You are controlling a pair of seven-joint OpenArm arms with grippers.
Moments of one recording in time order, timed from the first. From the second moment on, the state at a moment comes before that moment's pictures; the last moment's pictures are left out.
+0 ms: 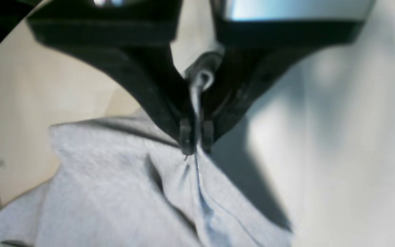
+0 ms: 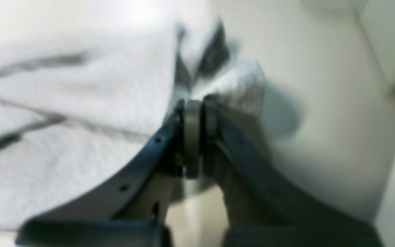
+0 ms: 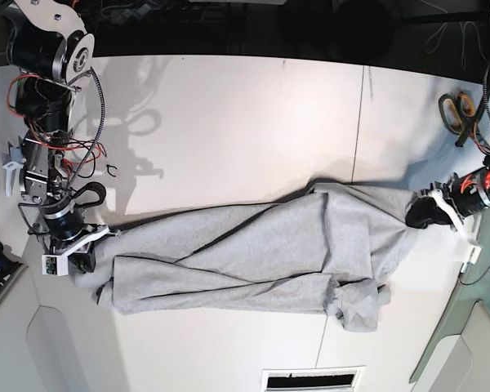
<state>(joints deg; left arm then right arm) -10.7 -38.2 2.1 59.4 -48.4 -38.7 32.9 22.5 7.1 19.9 43.1 -9.7 24.5 2.9</state>
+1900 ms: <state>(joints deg) -5.9 -37.7 -8.1 63.2 -61.9 -39.0 49.0 17.7 7.7 20.7 42.4 6.5 17.6 1.6</state>
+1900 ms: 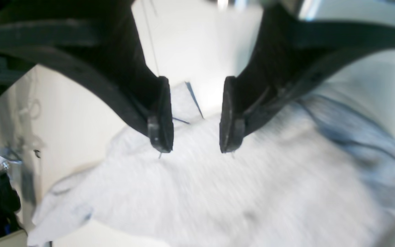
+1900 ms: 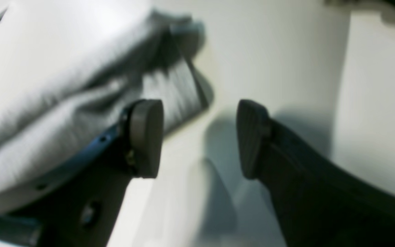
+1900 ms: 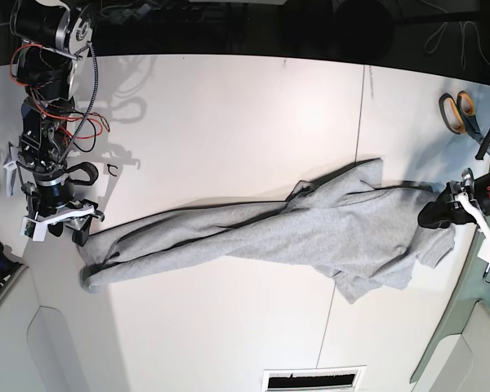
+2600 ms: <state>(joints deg) 0.7 -23.9 -8.1 63.2 -45.9 -35.6 39.3 21.5 -0.4 11.1 38.0 4.4 17.8 0.3</state>
